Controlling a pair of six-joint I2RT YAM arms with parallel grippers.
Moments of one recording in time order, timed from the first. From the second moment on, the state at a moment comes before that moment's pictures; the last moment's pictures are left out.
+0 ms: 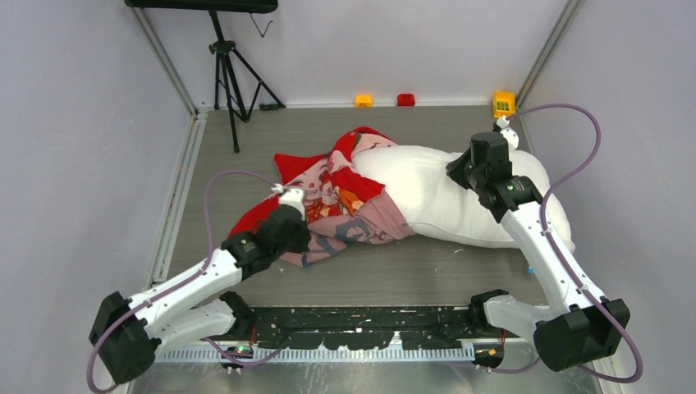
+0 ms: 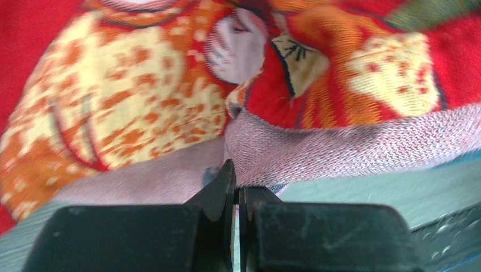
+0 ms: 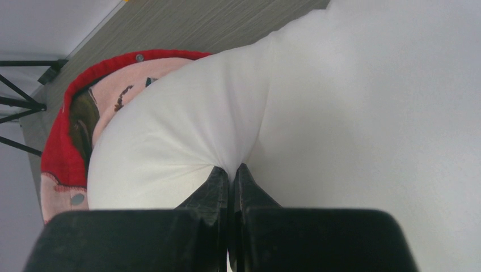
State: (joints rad) left arm -0.71 0.93 0.61 -0.40 -0.24 -0.53; right arm 0.22 1.10 1.08 -0.57 0.22 0.76
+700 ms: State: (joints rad) left arm 0.17 0.89 0.85 -0.64 -0.18 -0.68; right arm 0.13 1.07 1.26 -0.68 0.47 0.71
